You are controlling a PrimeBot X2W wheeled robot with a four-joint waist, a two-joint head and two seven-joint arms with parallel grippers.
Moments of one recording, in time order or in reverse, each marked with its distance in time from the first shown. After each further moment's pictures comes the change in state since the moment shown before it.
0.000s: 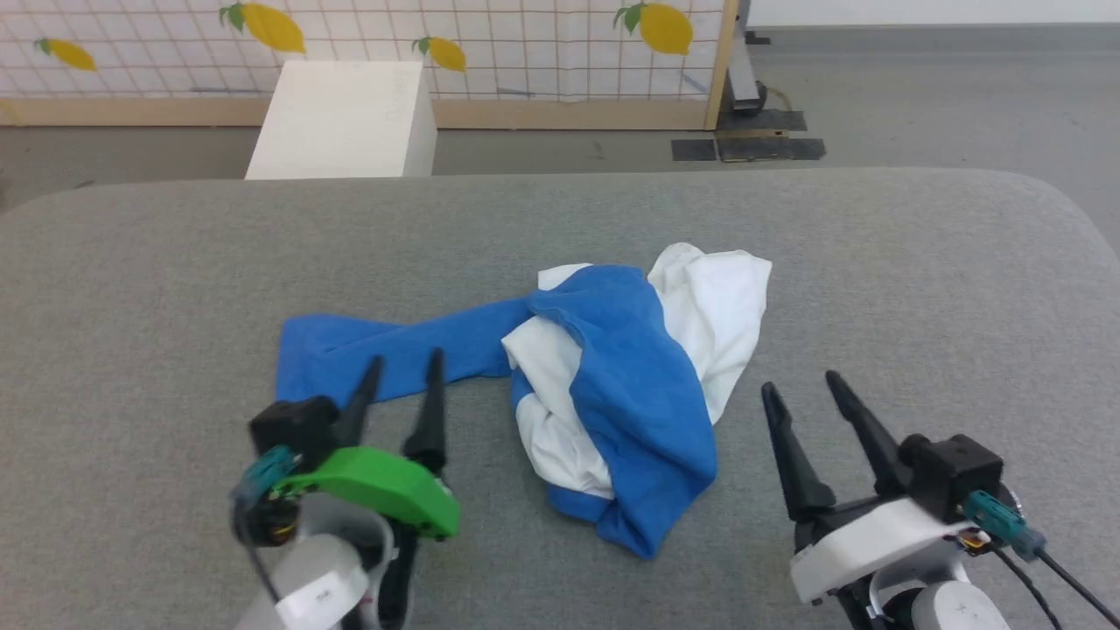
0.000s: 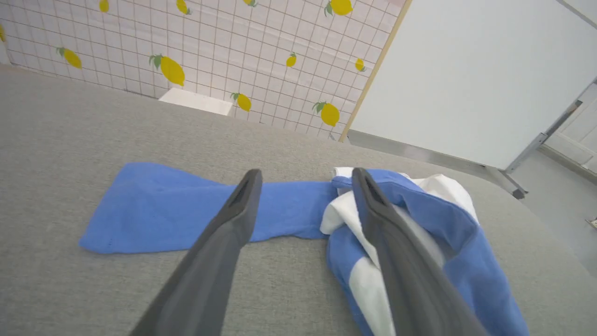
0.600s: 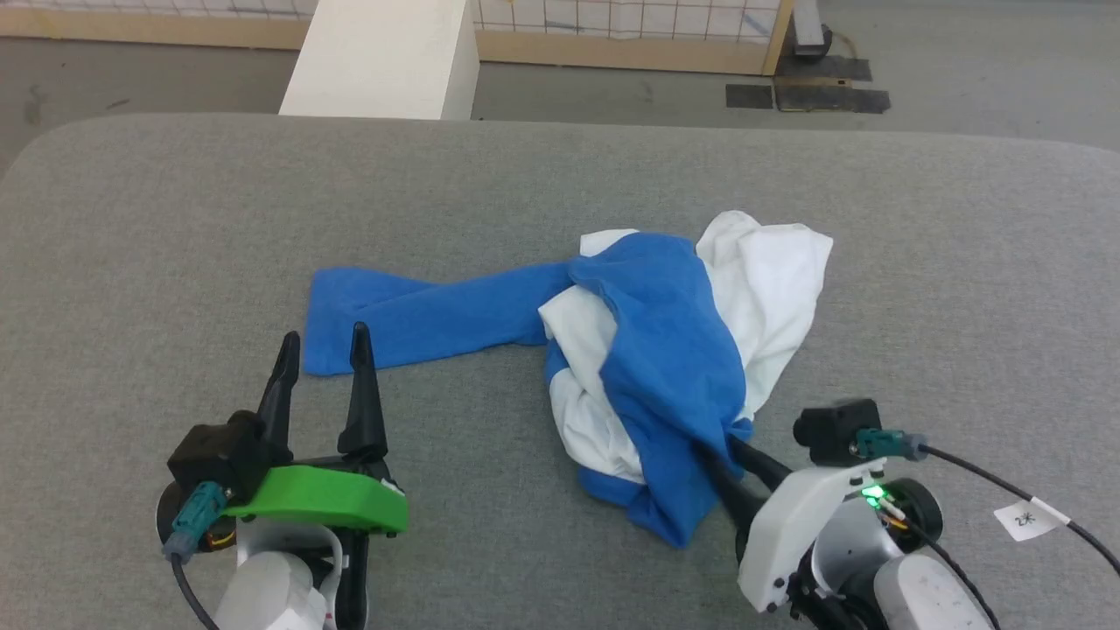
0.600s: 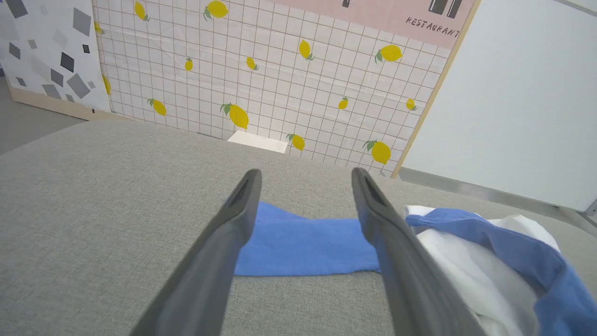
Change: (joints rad) left arm 0.119 -0.106 0.301 -0.164 0.298 -0.096 -0.037; right arm -0.074 0.002 0.105 0.057 0.143 0.000 0.476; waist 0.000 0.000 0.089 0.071
